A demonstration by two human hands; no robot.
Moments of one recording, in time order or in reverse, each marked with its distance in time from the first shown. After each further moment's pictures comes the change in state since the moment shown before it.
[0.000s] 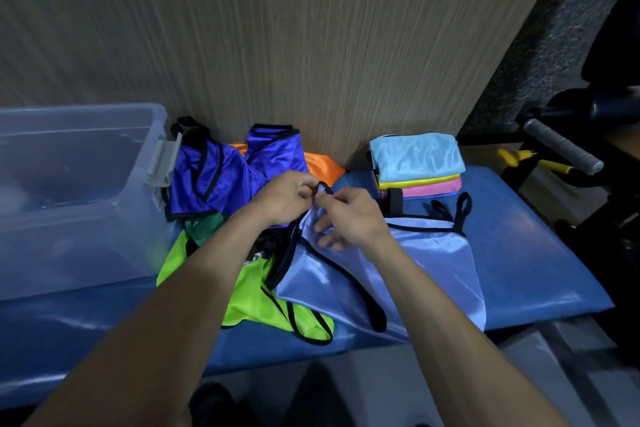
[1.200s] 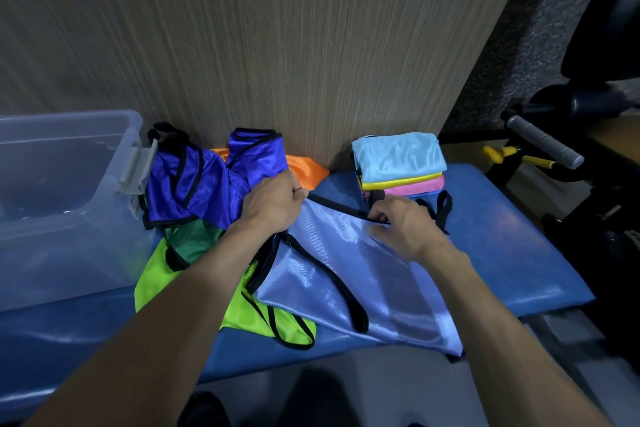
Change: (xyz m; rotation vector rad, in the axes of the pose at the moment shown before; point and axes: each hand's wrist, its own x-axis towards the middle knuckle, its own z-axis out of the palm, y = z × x) left_hand -0.005 0.031 0.017 0.394 0.209 -0.194; right_hand 0.017 0.064 -0.100 -0.892 0.098 -0.347
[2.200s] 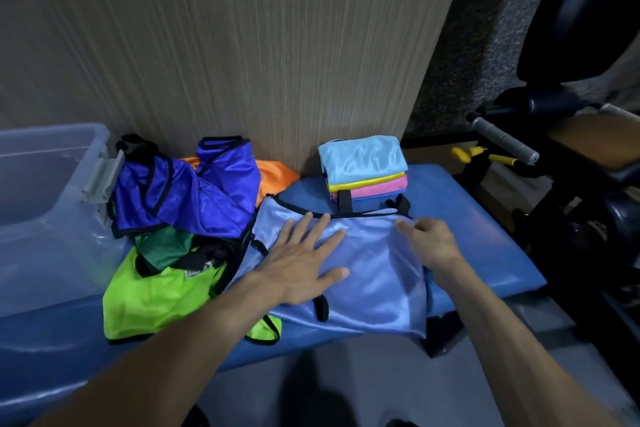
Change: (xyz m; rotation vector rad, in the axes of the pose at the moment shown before) left_hand -0.066 0.042 0.071 0.415 -0.373 0.474; right_hand -0.048 0.074 0.001 0.720 0.228 0.568
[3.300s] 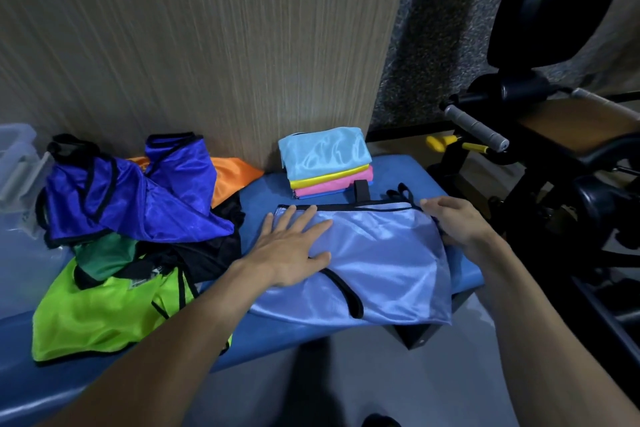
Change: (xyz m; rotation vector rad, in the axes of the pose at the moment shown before) left_hand 0.043 0.036 -0.015 -0.152 -0.066 -0.084; right_hand 0.058 0.046 -0.092 0.127 -0.033 0.071
